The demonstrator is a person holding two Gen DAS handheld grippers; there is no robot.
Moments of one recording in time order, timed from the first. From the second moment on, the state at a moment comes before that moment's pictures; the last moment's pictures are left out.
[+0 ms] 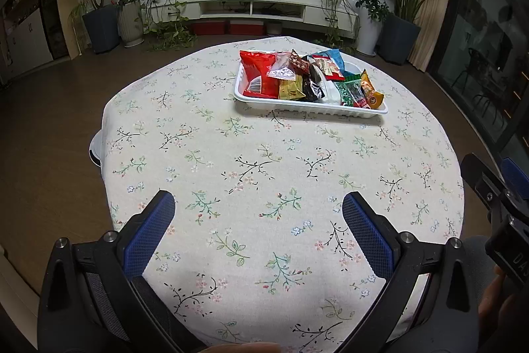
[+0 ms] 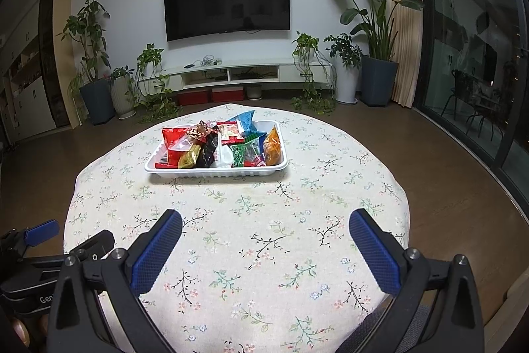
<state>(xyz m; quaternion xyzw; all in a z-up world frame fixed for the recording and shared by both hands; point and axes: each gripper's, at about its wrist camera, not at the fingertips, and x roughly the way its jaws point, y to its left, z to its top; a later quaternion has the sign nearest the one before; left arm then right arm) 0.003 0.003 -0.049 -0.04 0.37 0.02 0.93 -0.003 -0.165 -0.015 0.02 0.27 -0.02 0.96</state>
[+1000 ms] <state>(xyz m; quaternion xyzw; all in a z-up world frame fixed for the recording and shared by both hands) 0.004 0.005 -0.053 -0.04 0.38 0.02 0.92 -0.007 -0.163 -0.023 0.02 0.28 -0.01 0.96</state>
